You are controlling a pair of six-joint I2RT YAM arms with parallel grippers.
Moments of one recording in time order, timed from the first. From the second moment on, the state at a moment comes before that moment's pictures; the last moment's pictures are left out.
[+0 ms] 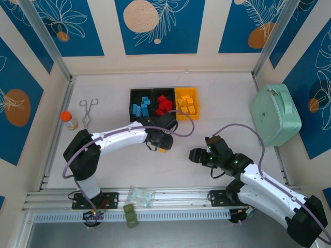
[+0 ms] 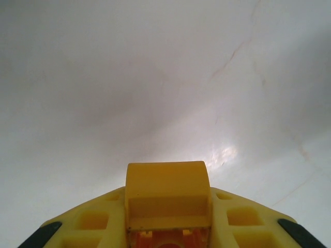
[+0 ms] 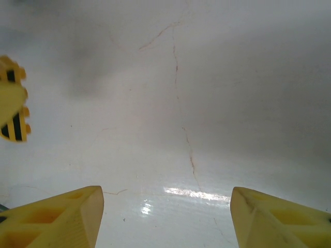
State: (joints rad) left arm -0.91 1.76 1.33 -0.76 -0.01 -0.48; right arm 0.64 0.73 0.40 -0.54 -0.12 0.86
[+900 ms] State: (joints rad) left arm -0.77 2.36 2.32 -0.92 -0.01 -0.33; right arm 0.41 0.81 0.52 -0.52 -0.16 0.76
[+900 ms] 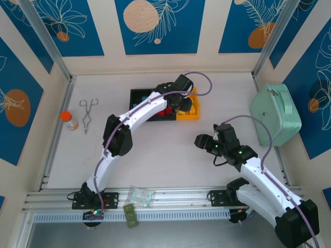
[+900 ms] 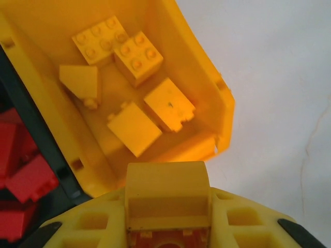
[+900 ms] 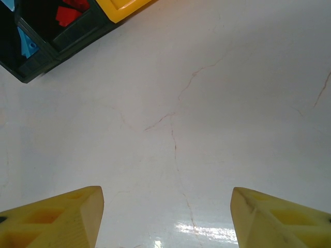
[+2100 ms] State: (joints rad) left arm -0.73 2.49 2.43 -0.82 -0.09 -0.24; right arm 0.40 0.75 0.47 -0.52 -0.18 0.78
